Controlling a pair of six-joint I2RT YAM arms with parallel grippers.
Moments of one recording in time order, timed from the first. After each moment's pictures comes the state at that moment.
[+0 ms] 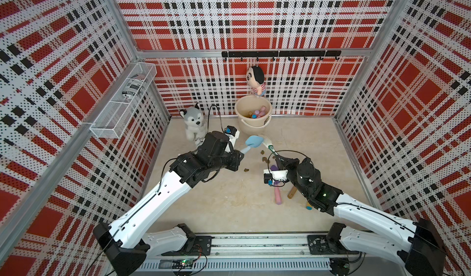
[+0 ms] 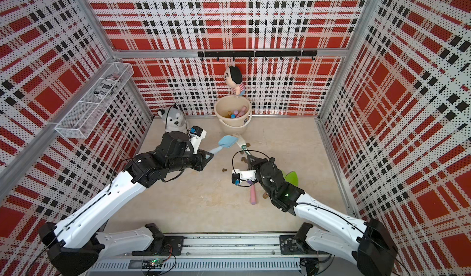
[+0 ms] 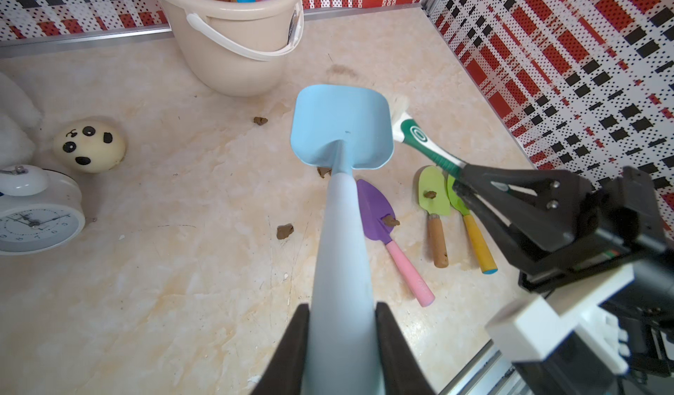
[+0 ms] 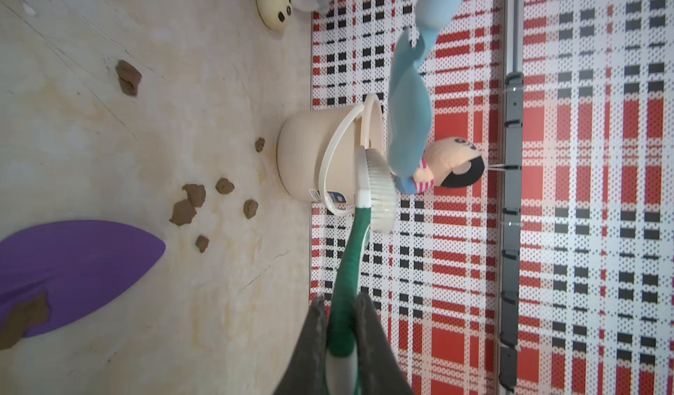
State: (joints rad) left arm -0.69 1.18 1.30 -0.79 0.02 -0.33; right arm 0.79 1.01 0.60 0.17 0.36 -1.34
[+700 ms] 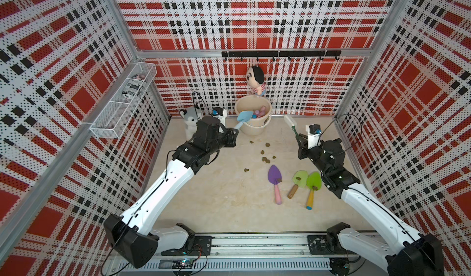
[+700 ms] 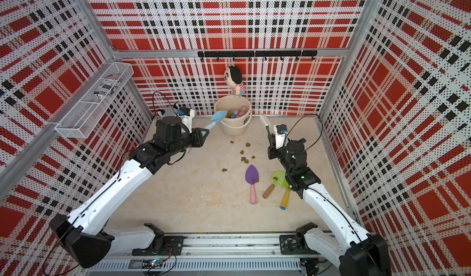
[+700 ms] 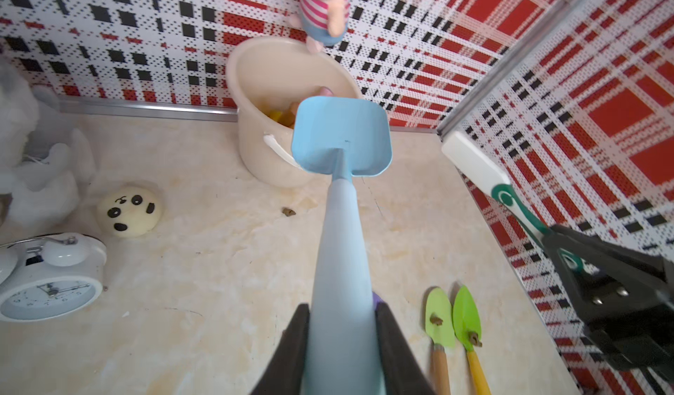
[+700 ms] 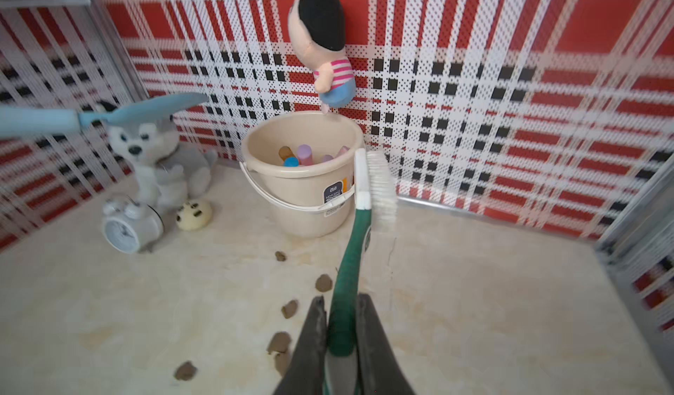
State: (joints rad) left arm -0.47 1.31 1.35 -0.48 0.02 -0.46; right arm 0.32 1.04 0.76 0.14 -0.06 0.15
